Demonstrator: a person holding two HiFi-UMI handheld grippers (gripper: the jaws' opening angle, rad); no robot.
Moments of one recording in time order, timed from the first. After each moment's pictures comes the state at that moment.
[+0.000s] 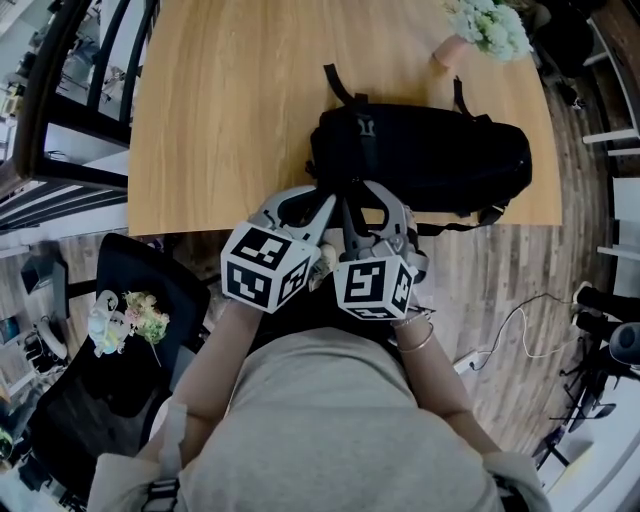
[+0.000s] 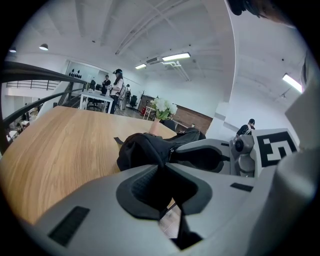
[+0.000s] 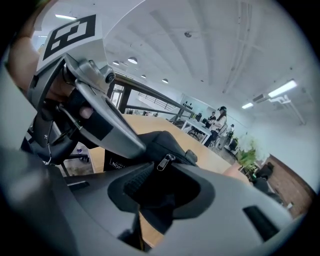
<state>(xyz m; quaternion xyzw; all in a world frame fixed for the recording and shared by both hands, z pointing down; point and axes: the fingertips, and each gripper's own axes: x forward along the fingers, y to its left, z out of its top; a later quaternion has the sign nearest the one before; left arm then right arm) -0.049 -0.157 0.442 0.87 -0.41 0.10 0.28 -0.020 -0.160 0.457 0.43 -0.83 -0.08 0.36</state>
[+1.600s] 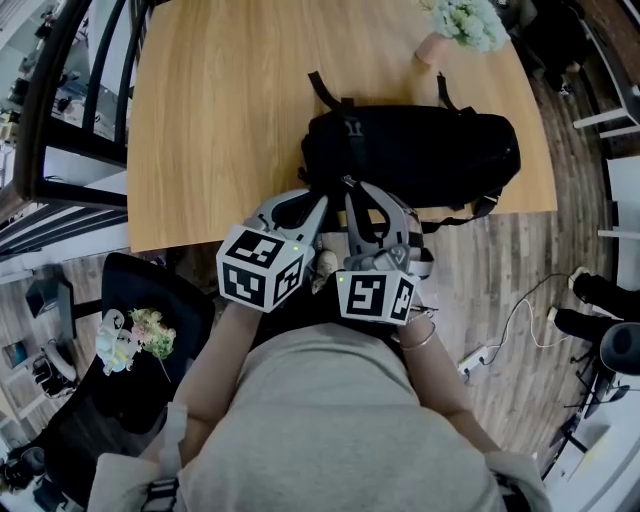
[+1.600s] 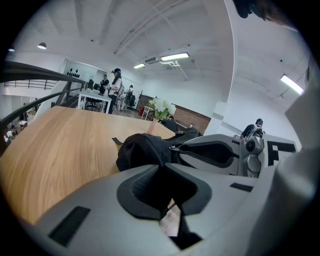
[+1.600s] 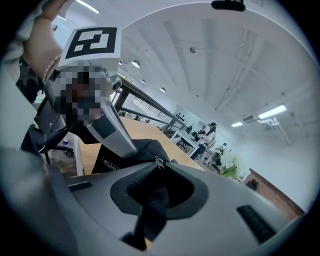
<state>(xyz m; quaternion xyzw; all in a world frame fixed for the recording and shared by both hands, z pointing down) -0.049 -0.158 0.439 0.87 -0.40 0.10 0.27 -0.006 -0.157 0.428 0.47 -0.80 -0.17 0.33</state>
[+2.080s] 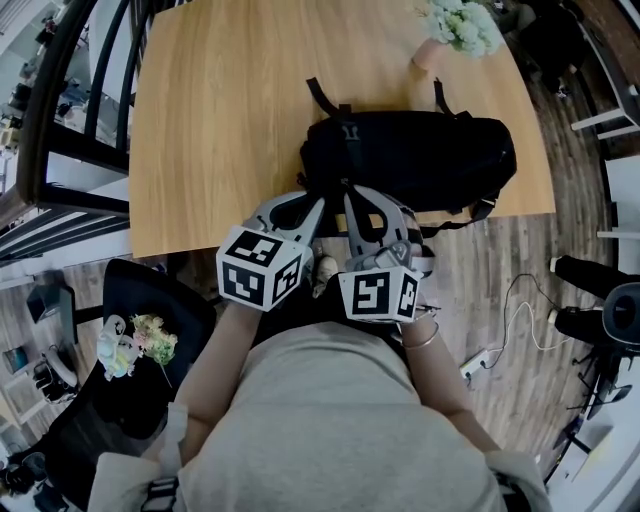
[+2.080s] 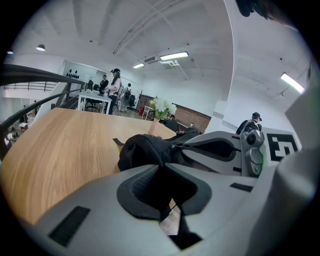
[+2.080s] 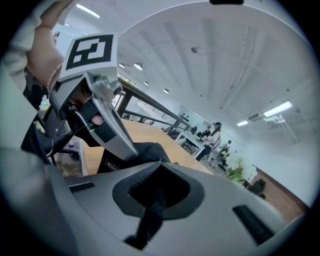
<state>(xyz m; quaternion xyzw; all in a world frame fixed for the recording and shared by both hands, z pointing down) -0.051 -0.162 0.439 0.87 -0.40 0.11 0.27 -0.011 -0.159 0.423 0.44 -0.82 -0.16 0.33</state>
